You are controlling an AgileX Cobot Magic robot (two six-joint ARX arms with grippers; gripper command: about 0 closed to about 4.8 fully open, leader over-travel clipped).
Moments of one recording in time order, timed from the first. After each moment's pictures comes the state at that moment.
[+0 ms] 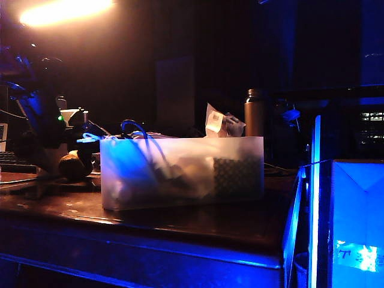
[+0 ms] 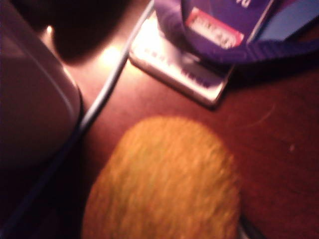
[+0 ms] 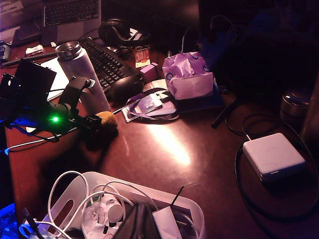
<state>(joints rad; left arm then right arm) -0.08 2.08 1.51 -0.26 0.00 -0.04 0.38 1.15 1.08 -0.17 -0.26 0.11</state>
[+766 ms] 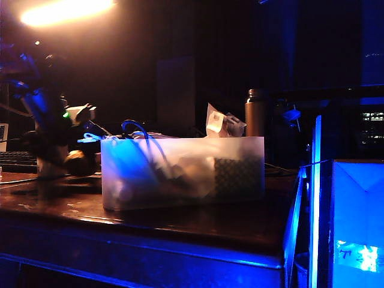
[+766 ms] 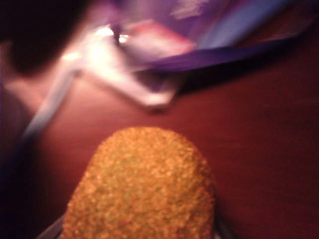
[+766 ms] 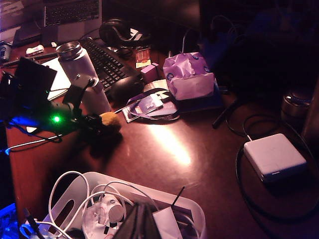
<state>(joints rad) -0.11 2.06 1.51 -0.26 0.07 -0.04 0.38 1.15 1.08 -0.17 -0.26 0.11</state>
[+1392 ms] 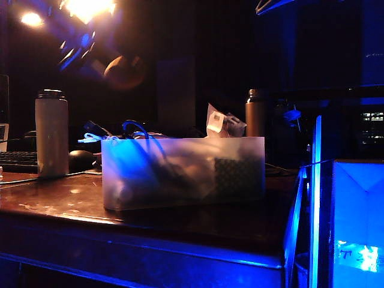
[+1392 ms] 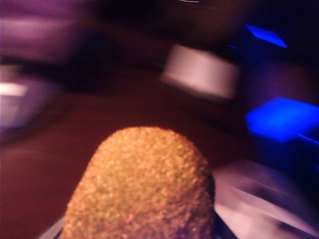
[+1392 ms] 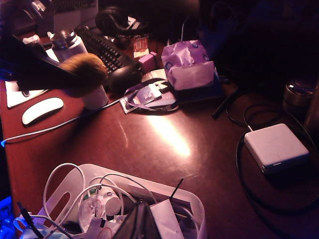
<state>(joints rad) -0.17 1.81 1.72 -0.60 0.58 -0.04 0.38 1.18 1.08 -0.18 -0.26 0.10</state>
